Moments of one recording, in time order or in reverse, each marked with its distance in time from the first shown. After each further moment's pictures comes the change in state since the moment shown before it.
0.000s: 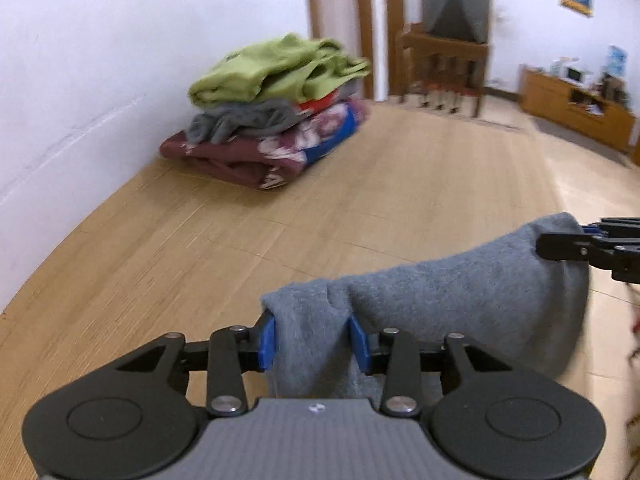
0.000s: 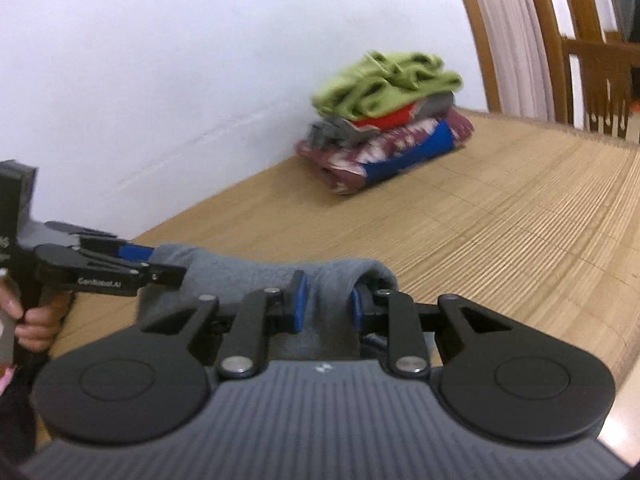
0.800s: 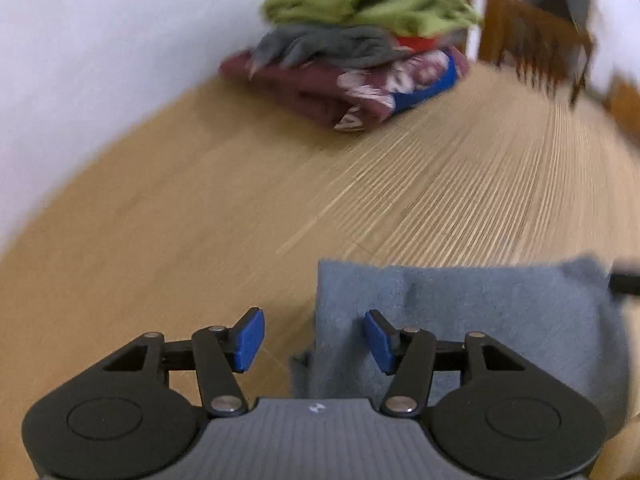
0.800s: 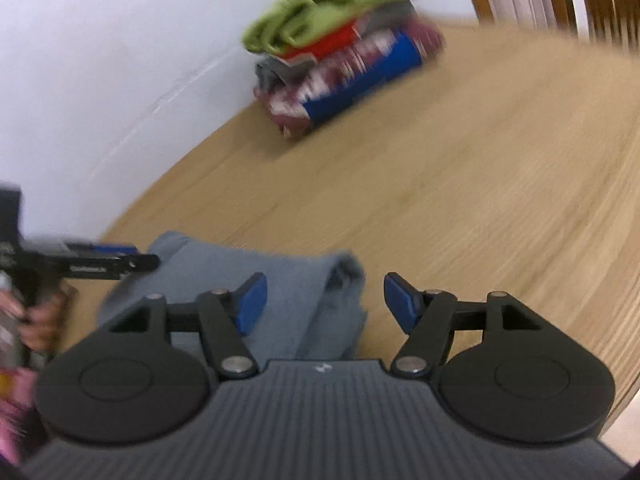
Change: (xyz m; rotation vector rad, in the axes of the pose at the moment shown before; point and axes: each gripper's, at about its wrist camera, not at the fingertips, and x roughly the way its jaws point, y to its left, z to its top) left arm 0.070 0.034 0.016 -0.272 0.192 0.100; right arm 0.060 -0.104 0.010 0.203 0.248 0.104
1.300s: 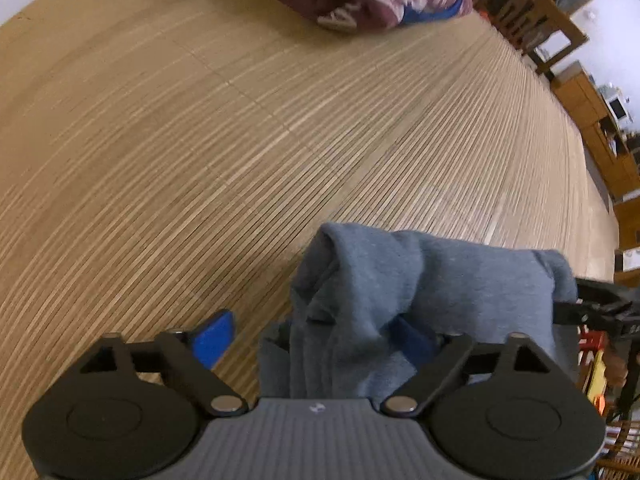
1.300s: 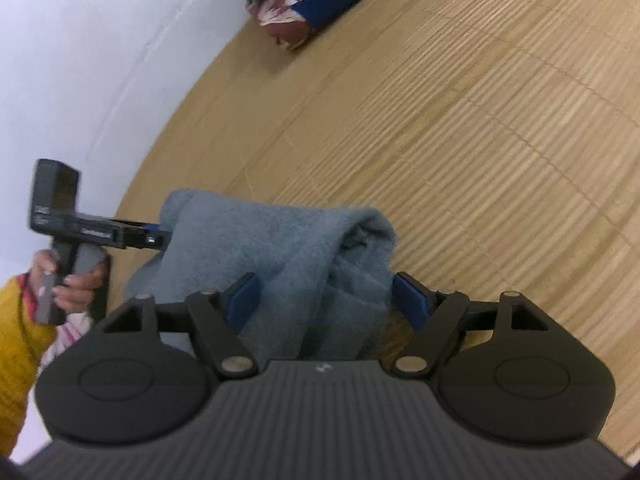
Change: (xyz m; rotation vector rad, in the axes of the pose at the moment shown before) left arm 0.086 0.043 0.027 -0.070 0.359 -0.323; right arm 0.066 -0.007 0.023 0.071 0.300 0.095
